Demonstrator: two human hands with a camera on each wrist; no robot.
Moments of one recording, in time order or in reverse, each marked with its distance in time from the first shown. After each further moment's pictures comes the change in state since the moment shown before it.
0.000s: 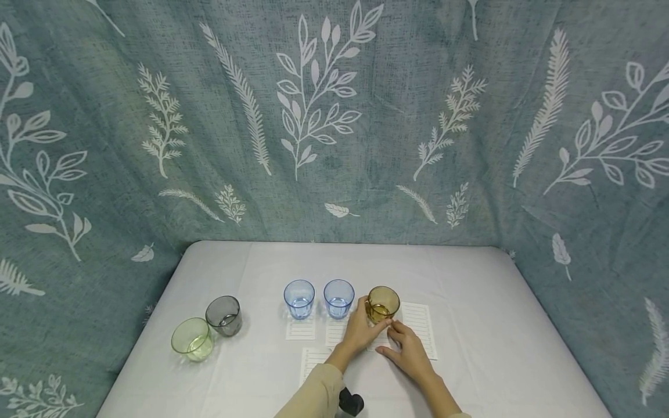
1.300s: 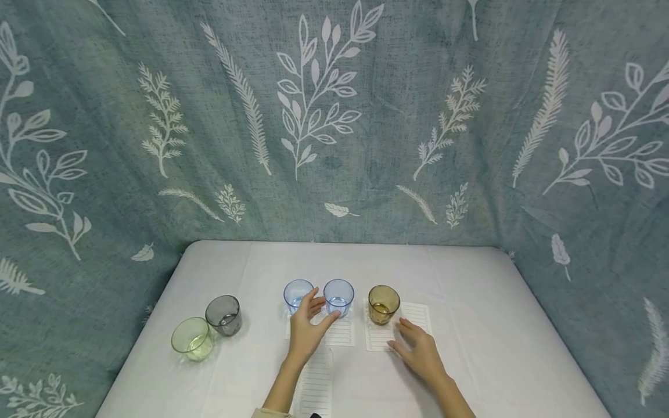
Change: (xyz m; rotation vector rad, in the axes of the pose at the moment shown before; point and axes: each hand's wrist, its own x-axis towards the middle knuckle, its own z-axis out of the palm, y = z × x) left_hand -0.060 0.063 -0.139 -0.328 0.274 0.021; right_hand -0.005 0.006 -0.022 0.073 0.070 0.019
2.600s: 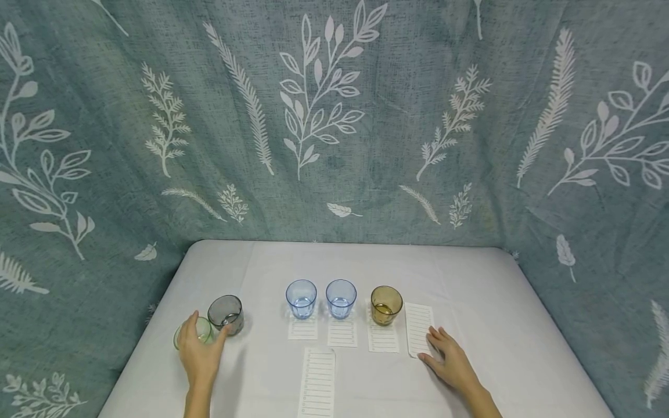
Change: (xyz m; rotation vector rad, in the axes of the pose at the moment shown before) left_hand -0.023 -0.072 -0.164 0.531 0.548 -0.091; right_hand -0.024 0.038 -0.038 -0.129 -0.172 0.125
